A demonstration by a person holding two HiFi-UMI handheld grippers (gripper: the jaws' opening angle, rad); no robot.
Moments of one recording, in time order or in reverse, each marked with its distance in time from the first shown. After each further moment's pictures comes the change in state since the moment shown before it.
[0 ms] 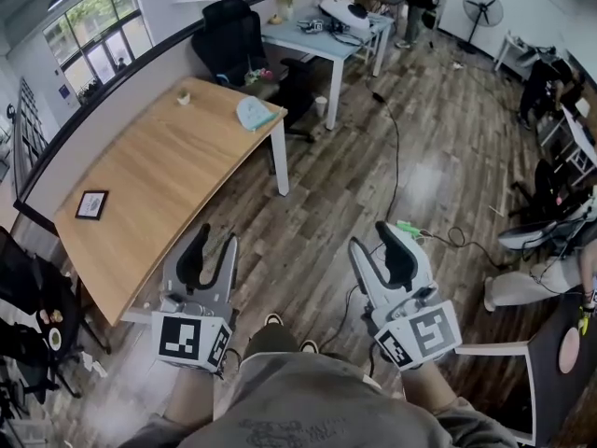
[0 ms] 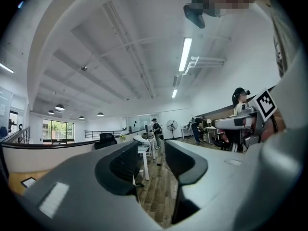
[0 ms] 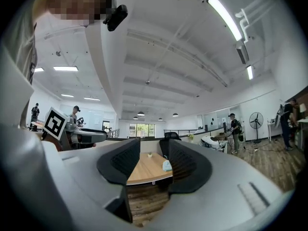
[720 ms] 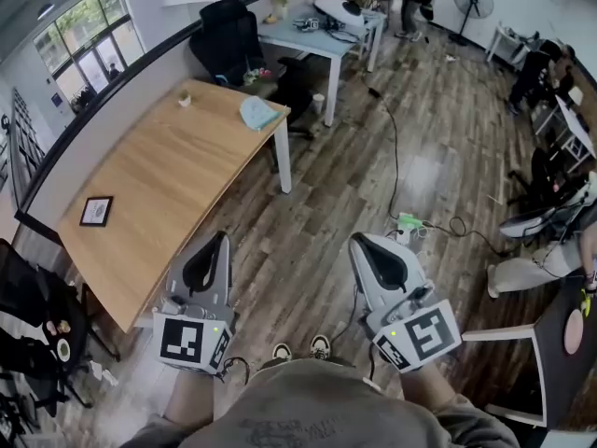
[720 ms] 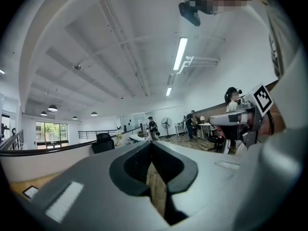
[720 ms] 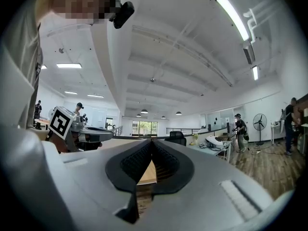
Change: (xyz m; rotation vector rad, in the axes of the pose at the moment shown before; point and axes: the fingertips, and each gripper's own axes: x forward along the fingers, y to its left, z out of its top) left arm -0.026 0.036 0.007 0.041 0.023 -0.082; right arm 0.018 0.068 0.013 -0.029 0.028 0.033
